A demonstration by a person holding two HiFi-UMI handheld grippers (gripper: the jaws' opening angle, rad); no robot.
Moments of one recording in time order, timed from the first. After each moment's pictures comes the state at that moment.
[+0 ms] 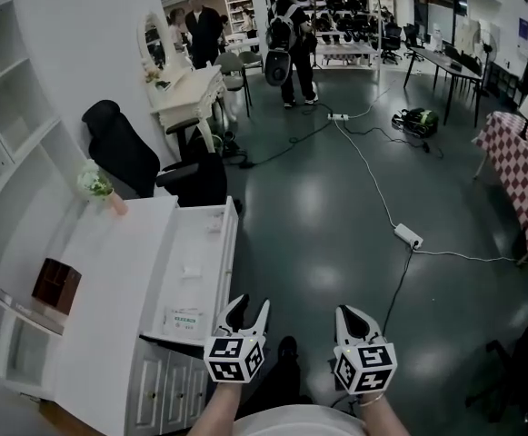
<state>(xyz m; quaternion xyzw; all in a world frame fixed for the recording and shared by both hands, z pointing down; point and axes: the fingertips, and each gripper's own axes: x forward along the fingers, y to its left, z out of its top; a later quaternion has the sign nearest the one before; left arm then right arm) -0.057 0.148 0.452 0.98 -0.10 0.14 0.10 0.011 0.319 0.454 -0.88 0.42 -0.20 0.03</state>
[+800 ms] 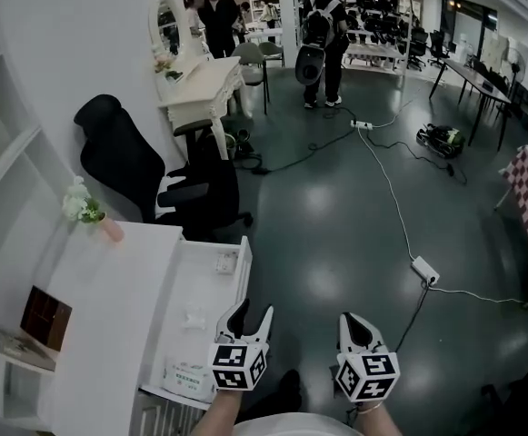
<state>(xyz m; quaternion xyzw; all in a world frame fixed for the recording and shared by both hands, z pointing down) 0.090 -0.025 0.456 0.98 -0.13 0.14 0.10 0.171 0.144 0.457 -0.87 0.43 -0.22 0.02</state>
